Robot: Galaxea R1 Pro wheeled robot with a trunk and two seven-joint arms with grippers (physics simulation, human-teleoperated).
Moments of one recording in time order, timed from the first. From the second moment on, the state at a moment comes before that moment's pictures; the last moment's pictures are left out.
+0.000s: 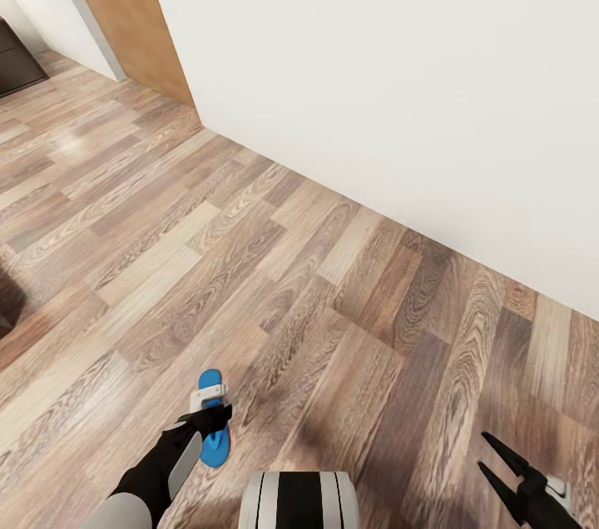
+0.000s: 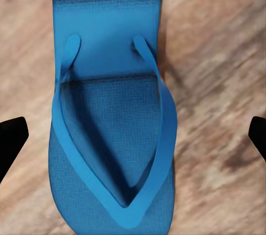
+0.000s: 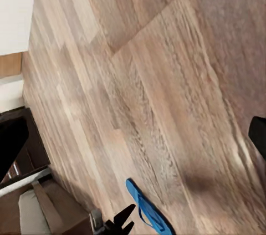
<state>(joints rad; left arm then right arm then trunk) -0.54 -0.04 0.00 -0.54 0.23 0.20 0.12 -0.01 -0.32 -0.33 -0.89 -1.18 0.61 0.83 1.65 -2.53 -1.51</state>
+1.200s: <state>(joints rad) -0.54 -0.04 0.00 -0.54 0.23 0.20 0.12 -0.01 -0.32 -0.32 -0.98 -1.32 0.61 0.83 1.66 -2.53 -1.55</state>
